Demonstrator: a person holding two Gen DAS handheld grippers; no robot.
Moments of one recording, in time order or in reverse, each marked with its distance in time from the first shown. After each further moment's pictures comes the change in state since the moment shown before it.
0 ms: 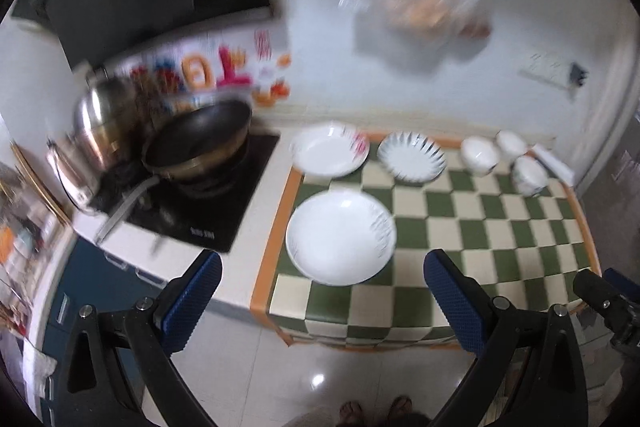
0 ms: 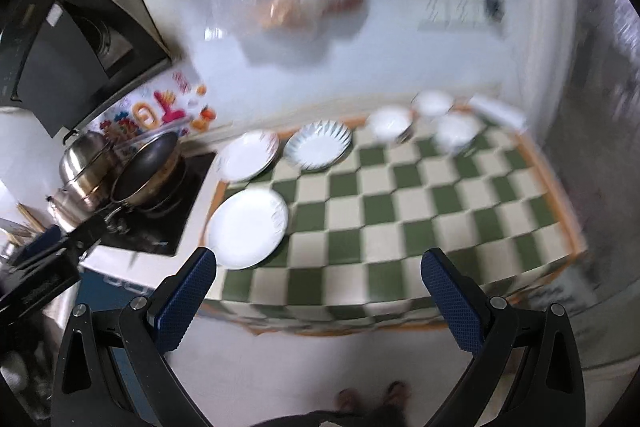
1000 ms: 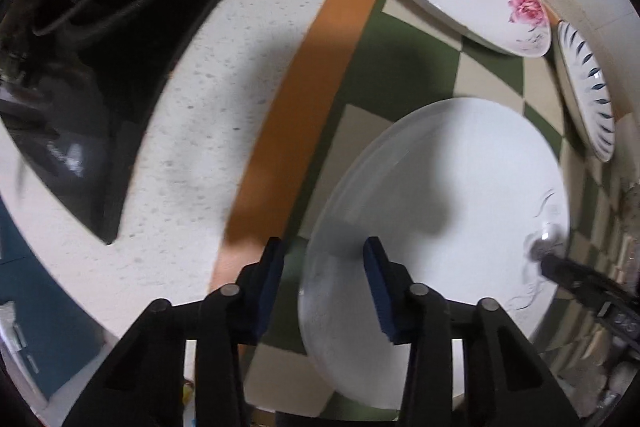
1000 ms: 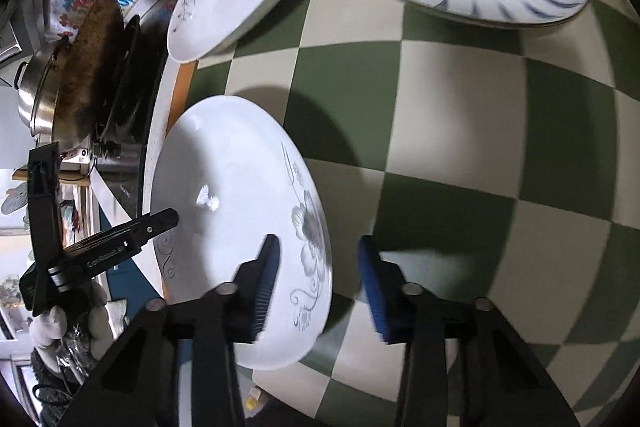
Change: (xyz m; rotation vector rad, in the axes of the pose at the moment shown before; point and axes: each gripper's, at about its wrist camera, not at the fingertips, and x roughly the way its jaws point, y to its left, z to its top) left arm 0.361 0.084 -0.010 -0.250 0.682 -0.090; right arm 0.494 0.051 0.054 -0.066 0.728 0.257
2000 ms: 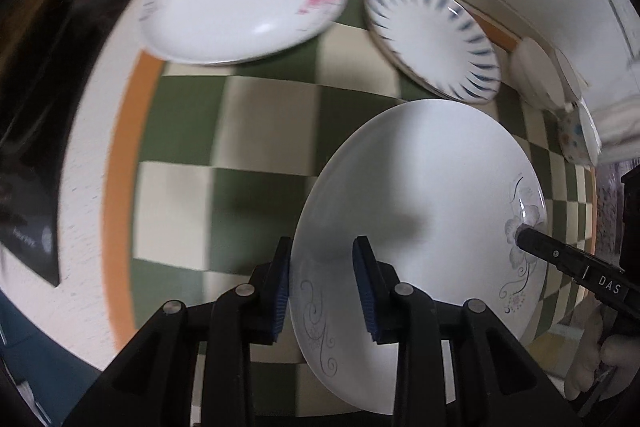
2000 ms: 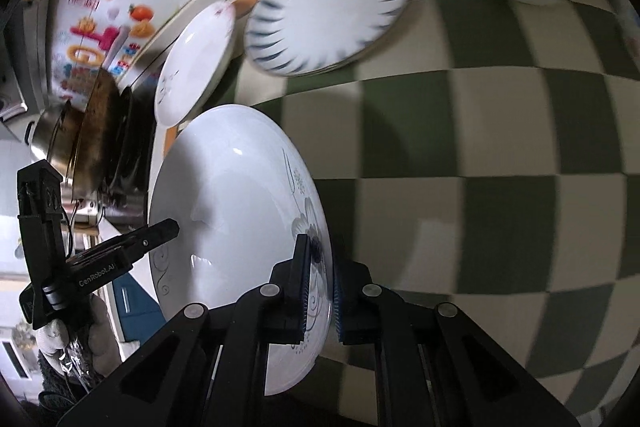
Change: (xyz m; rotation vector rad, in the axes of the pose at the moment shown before) left arm -0.057 -0.107 -0.043 0.285 -0.075 -0.111; right arm -0.117 -0.087 -0.068 0.162 -0.219 -0.008
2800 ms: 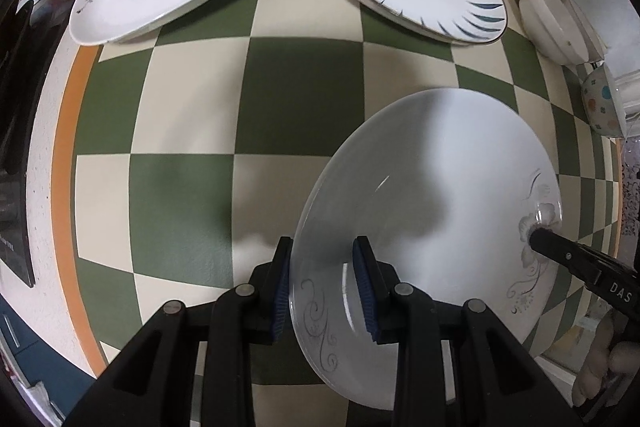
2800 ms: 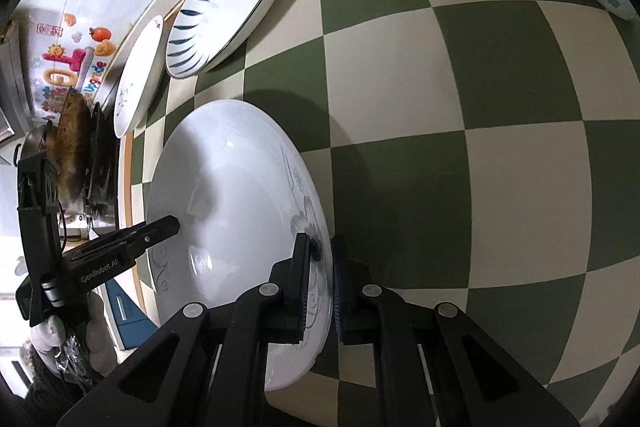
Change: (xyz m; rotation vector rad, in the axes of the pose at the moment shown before) left arm 0.060 -0.035 0.001 0.021 0.086 0.078; right arm 0.012 -0.071 -0.008 0.054 0.038 -0.021
